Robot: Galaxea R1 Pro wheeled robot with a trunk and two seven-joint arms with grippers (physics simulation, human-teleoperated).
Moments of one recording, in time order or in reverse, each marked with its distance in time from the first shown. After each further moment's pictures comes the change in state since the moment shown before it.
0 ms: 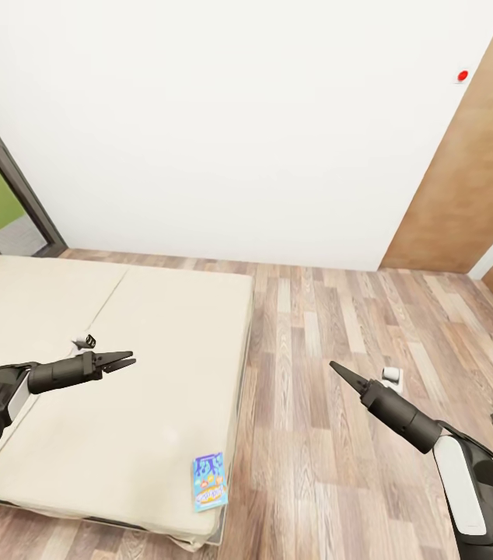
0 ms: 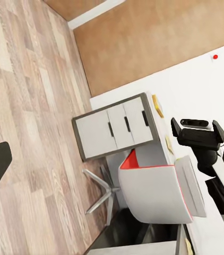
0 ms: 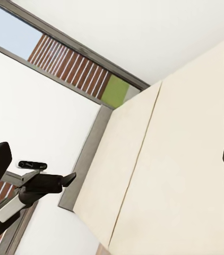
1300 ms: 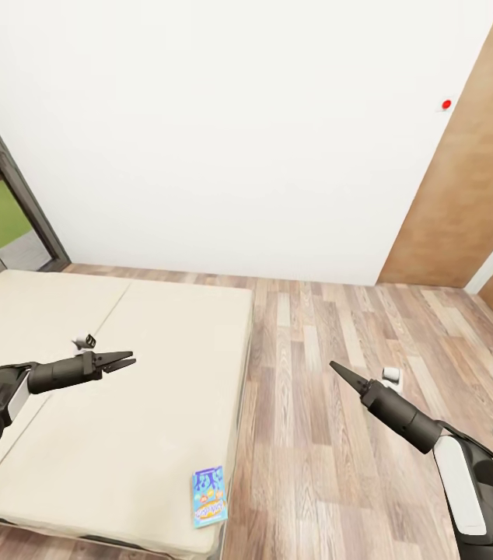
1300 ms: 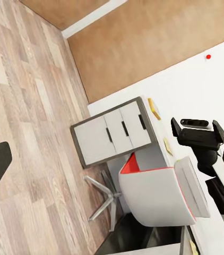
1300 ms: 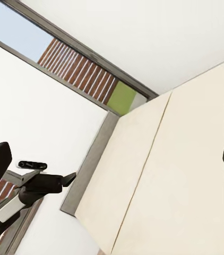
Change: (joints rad) left arm 0.000 0.000 0.000 0.000 0.000 0.000 0.000; right arm 0.000 0.000 0.000 0.000 0.000 0.000 0.000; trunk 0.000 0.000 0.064
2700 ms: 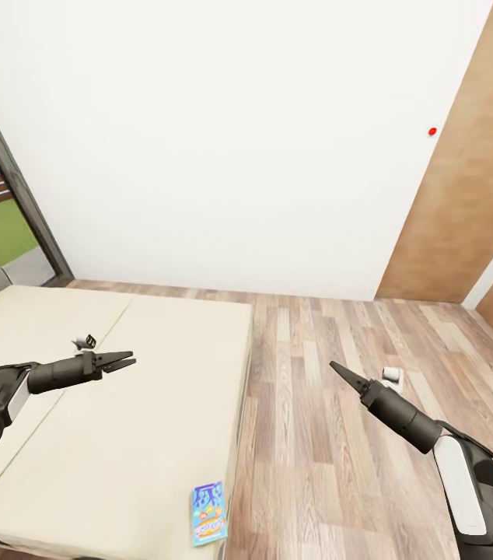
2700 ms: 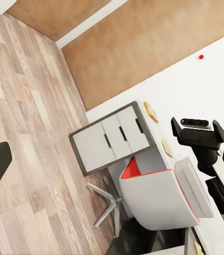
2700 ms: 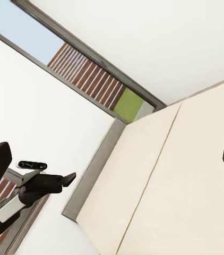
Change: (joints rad) left arm 0.000 0.000 0.000 0.000 -0.001 0.000 0.000; right arm 0.000 0.000 0.000 0.000 0.000 0.000 0.000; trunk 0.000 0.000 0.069
